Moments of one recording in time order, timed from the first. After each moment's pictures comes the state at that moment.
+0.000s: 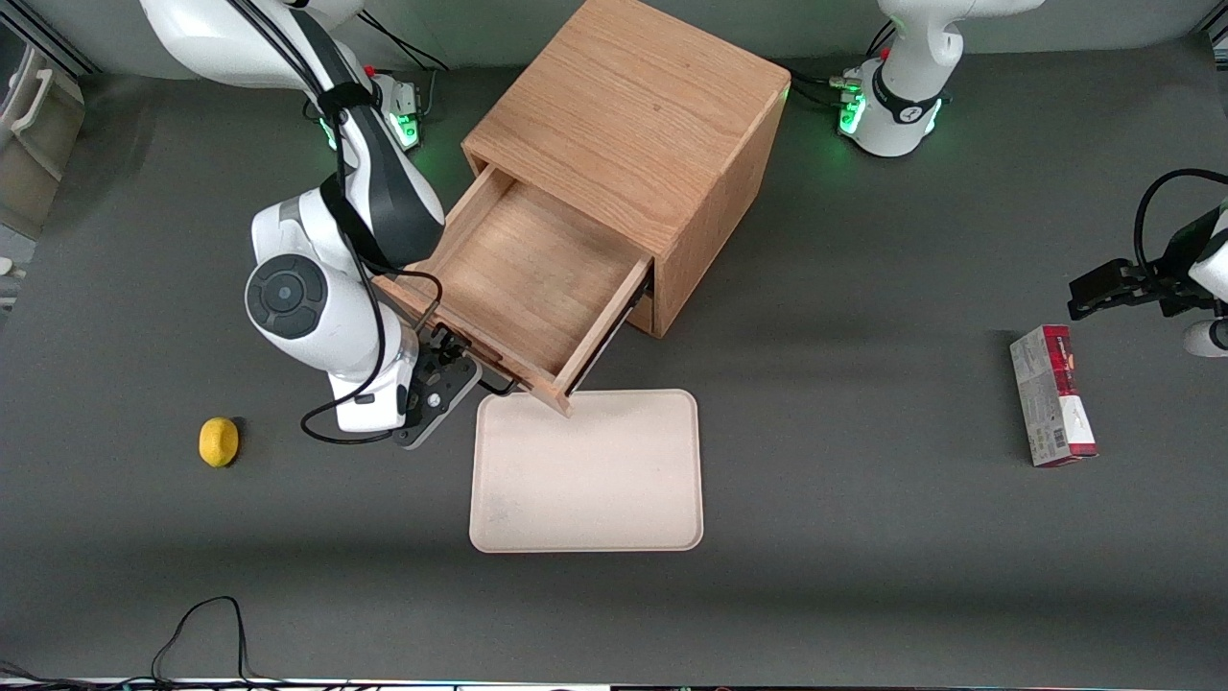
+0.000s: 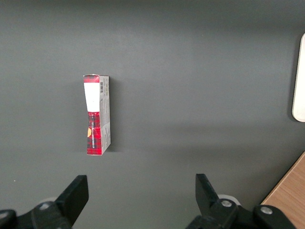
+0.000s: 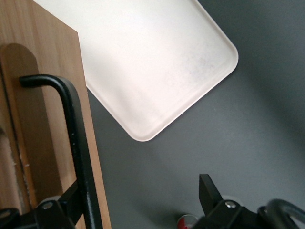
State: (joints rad) arm 0.48 0.44 -0.12 -1.54 0.10 1.94 -0.51
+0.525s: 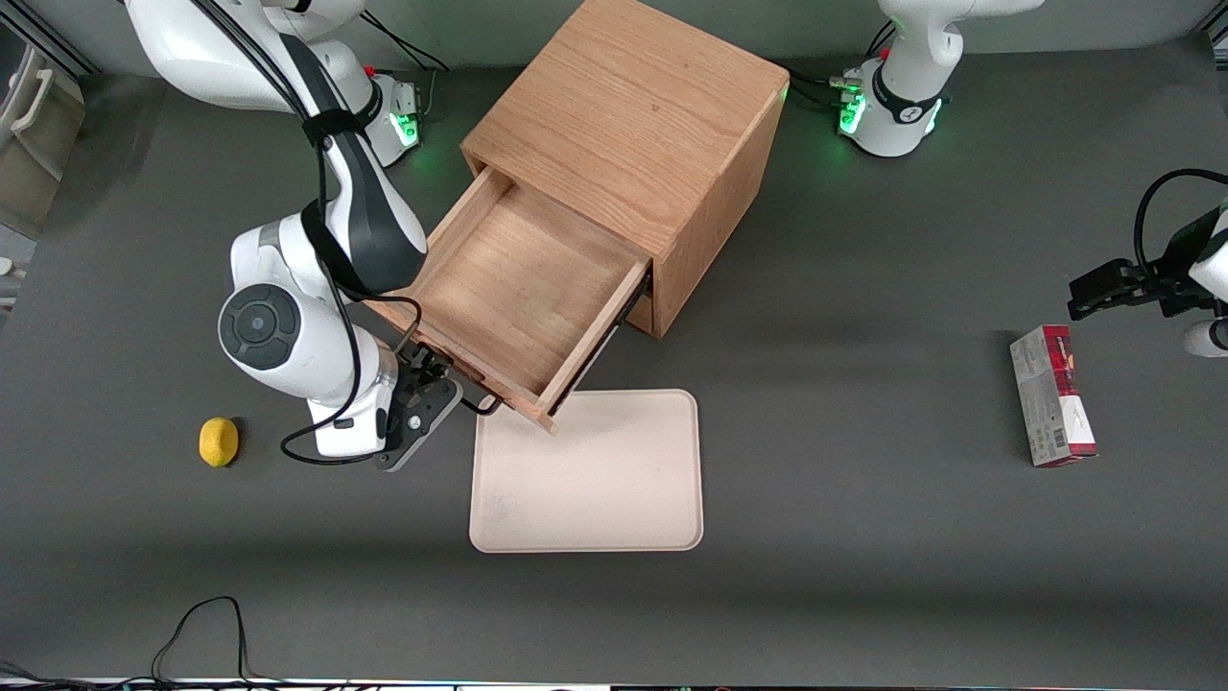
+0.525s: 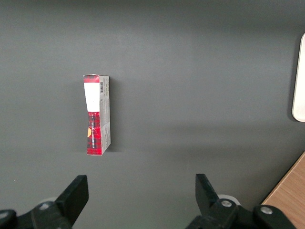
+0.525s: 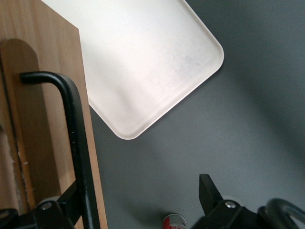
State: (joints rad) arm 0.44 0.48 -0.12 -1.49 0.10 1.92 -0.55
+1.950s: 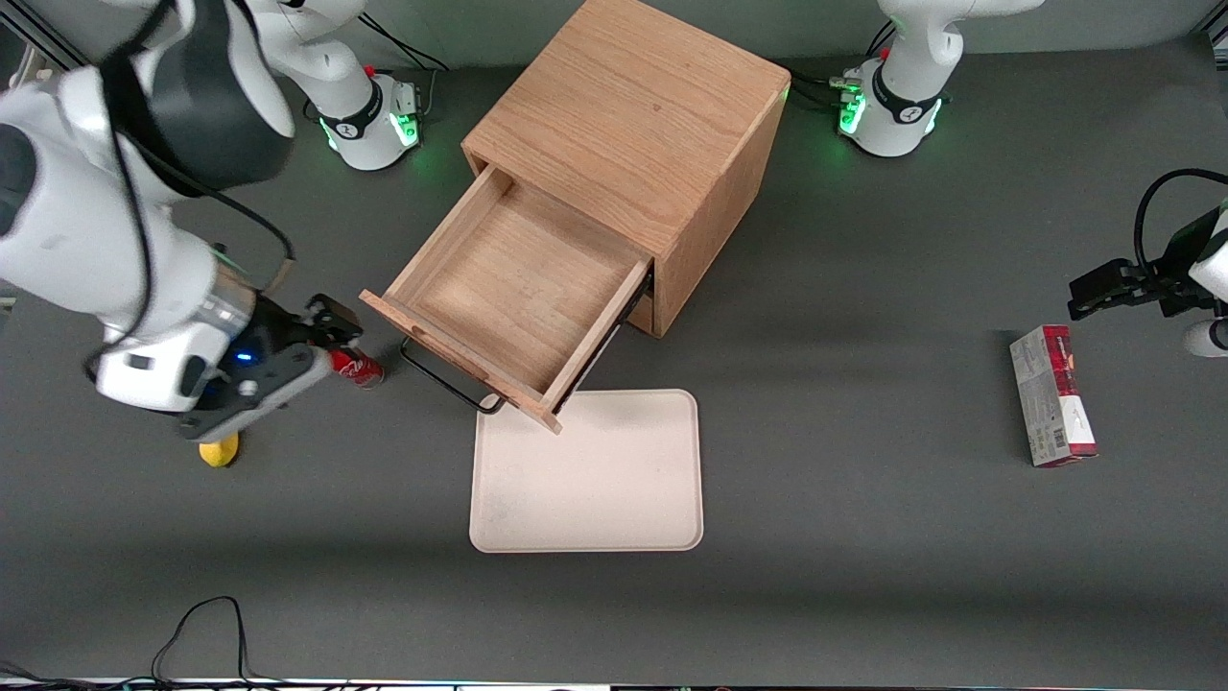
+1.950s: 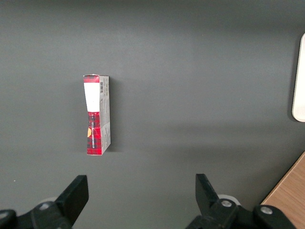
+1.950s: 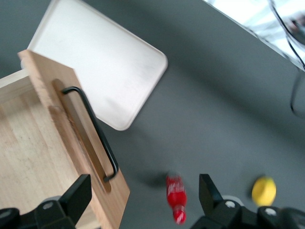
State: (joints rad) arm 0.42 0.37 -0.21 -1.18 0.10 1.56 -0.24
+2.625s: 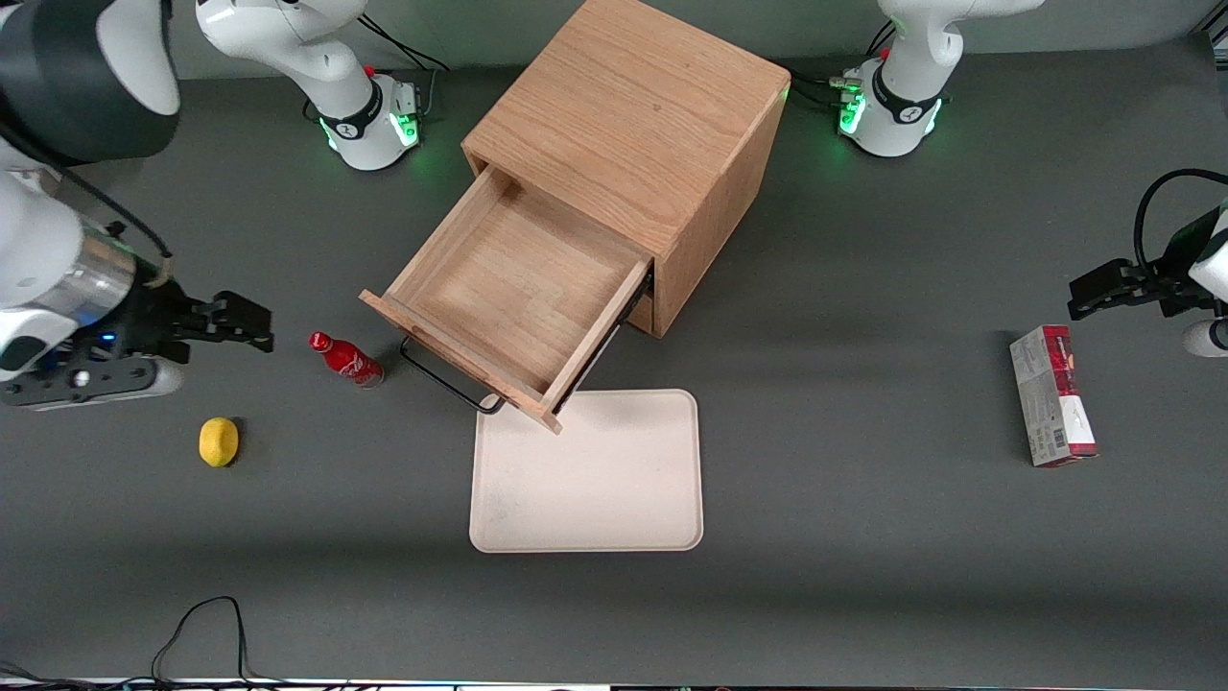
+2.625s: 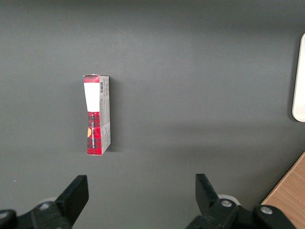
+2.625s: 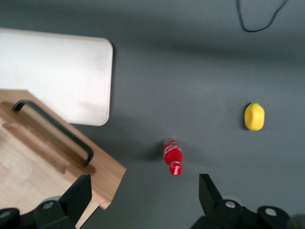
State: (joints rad) arm 0.37 0.29 -0.29 -1.23 0.09 1.51 0.03
